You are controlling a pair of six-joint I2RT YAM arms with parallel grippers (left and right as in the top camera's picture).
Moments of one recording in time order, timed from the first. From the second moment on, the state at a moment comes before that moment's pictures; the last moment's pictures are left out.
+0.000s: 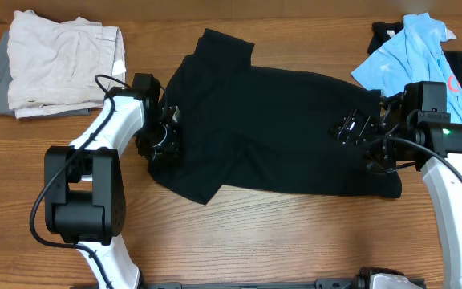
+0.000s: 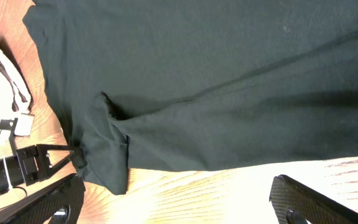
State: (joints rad) left arm -0.09 1.98 1.34 -0.98 0.30 -0.07; right arm -0.09 1.35 1.18 -1.05 -0.44 0.47
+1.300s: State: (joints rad) left arm -0.09 2.06 1.42 -1.02 0.29 -0.08; right arm -0.09 1.35 1.18 -1.05 -0.42 0.47
